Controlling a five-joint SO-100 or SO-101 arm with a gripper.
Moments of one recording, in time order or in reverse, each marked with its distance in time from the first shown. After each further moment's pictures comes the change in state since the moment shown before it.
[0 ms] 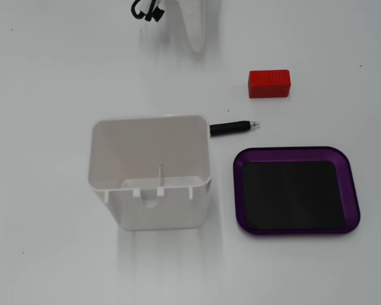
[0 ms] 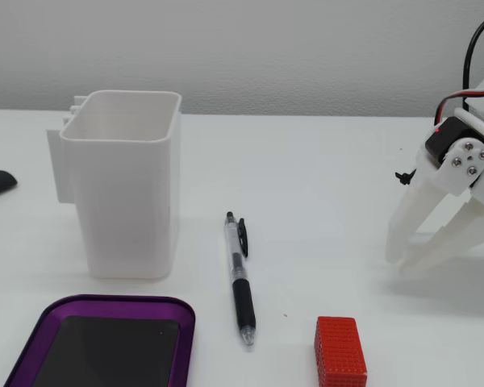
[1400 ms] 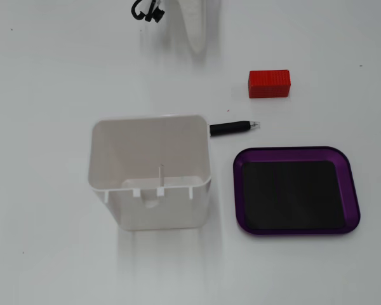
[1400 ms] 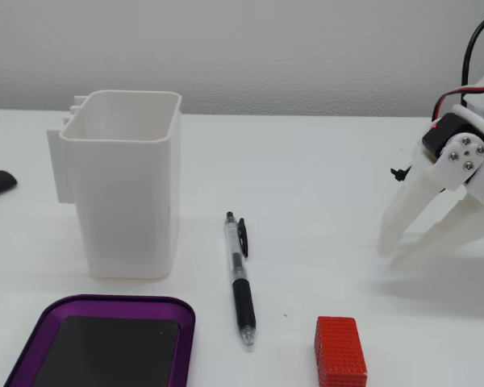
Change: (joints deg) arm -0.1 0.0 0.0 -3.7 0.5
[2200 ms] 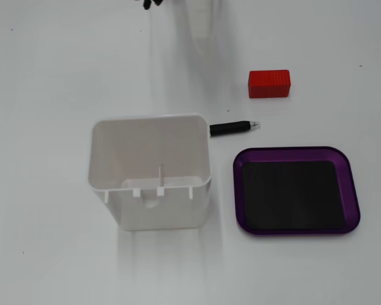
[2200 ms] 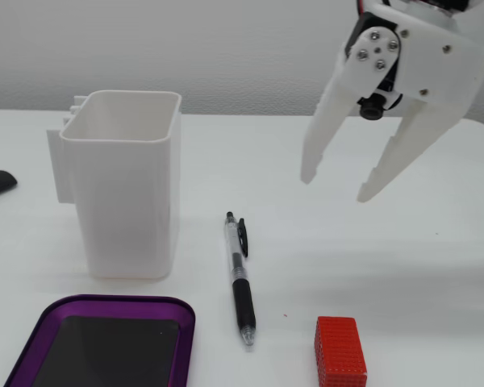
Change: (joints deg) arm -2.3 -75.4 -66.8 9.5 4.8
